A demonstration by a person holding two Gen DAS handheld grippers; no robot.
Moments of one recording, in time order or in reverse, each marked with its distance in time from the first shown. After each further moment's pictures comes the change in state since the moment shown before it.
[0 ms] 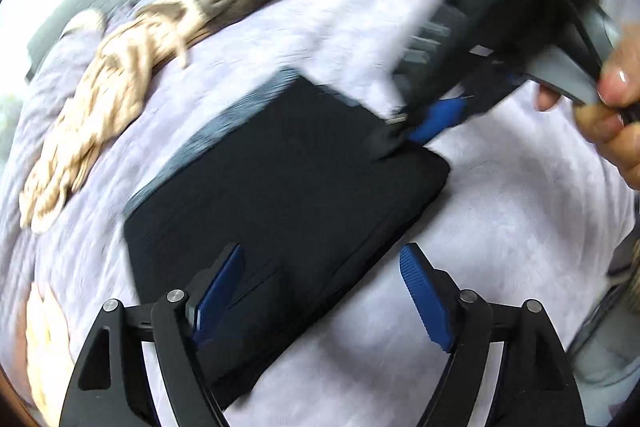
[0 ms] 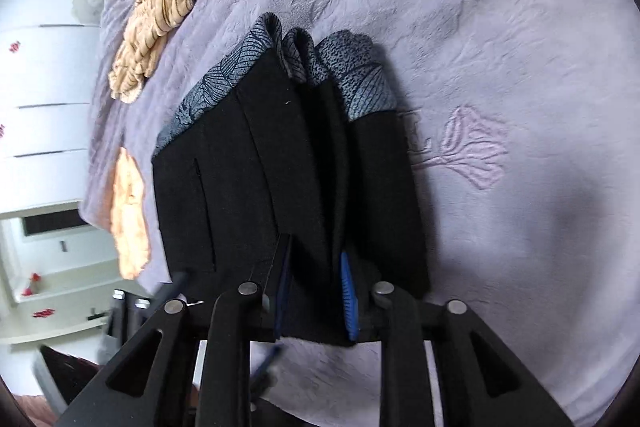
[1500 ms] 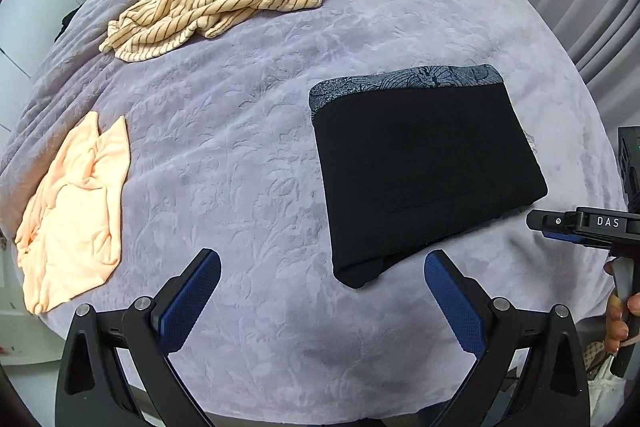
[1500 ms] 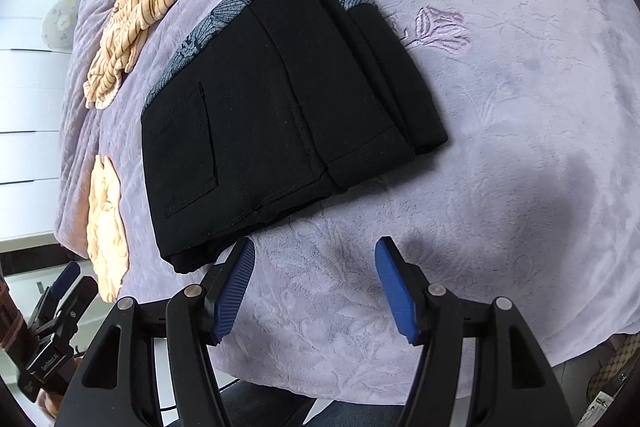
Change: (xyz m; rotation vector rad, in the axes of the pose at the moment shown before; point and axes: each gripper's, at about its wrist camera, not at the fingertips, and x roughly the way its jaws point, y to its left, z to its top) left arm -0.065 0.133 -0.062 -0.475 0.201 0.090; right arm 0.008 0.039 -0.088 0.129 -0.092 -0.092
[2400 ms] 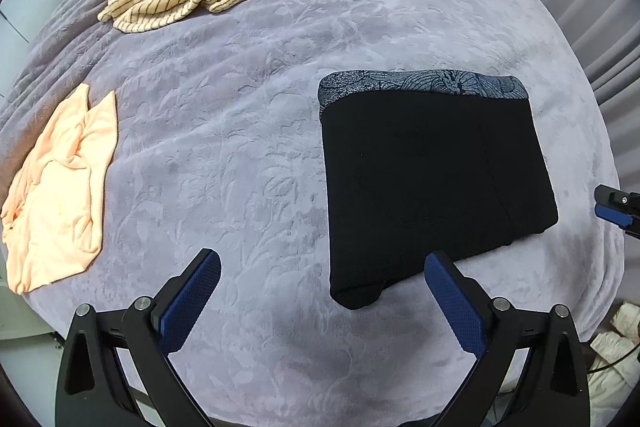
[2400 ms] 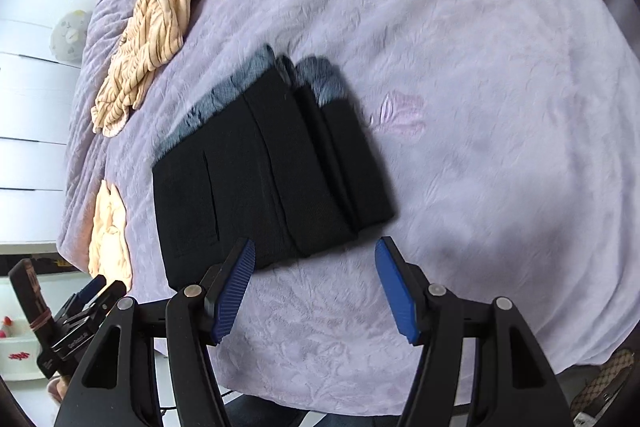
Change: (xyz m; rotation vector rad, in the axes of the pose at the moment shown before) left arm 0.033 0.011 0.019 -0.091 0.060 -0.029; right arm -0.060 -0.016 0.034 -0.042 -0.114 -0.020
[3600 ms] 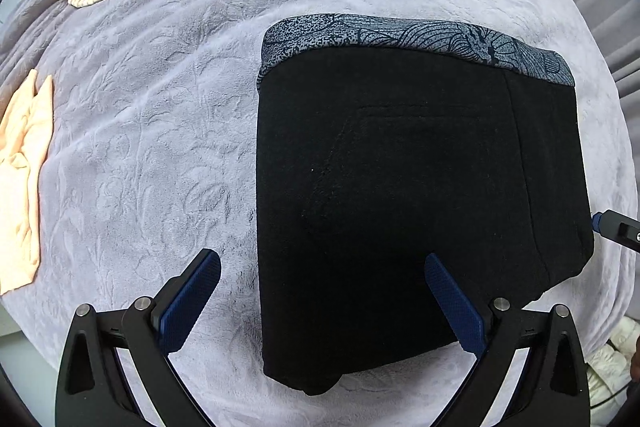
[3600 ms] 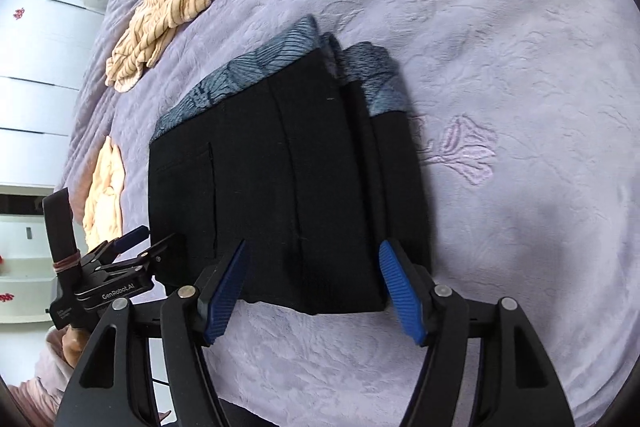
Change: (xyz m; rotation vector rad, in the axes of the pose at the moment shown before) left arm 0.092 -0.041 0.012 -0.010 0.094 -0.031; right arm 0.063 0.013 0.030 -0.164 0.087 0.058
